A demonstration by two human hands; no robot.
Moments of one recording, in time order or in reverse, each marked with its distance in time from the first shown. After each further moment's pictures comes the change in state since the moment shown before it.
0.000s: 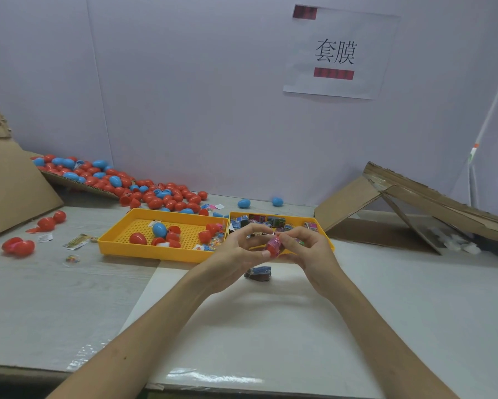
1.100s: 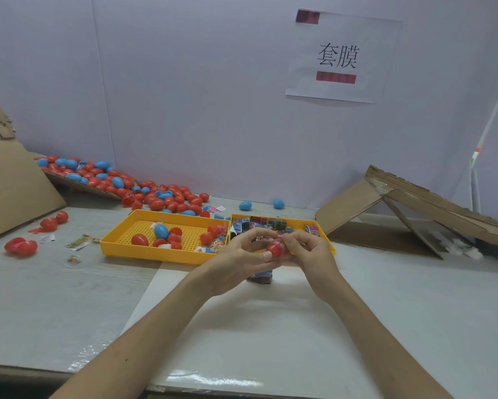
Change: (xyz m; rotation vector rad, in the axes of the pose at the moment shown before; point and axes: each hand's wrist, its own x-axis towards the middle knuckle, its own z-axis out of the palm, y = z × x) left_hand 0.001 -0.001 -0.004 -0.150 -0.116 -0.021; right_hand -0.002 0.000 0.003 -0.130 0.008 -0.038
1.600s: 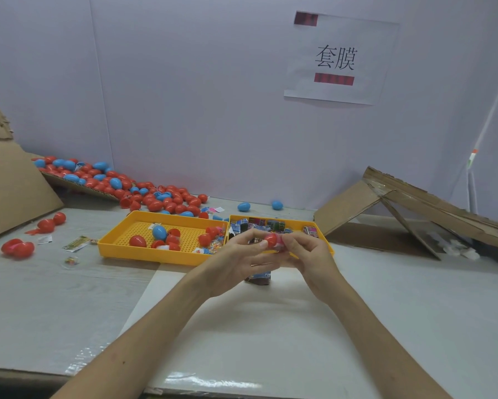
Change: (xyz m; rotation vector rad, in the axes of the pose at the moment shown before) left_hand -0.002 0.004 0.003 -0.057 -0.036 -0.025; right_hand 0.001 -0.002 -0.002 0.125 -0.035 0.046
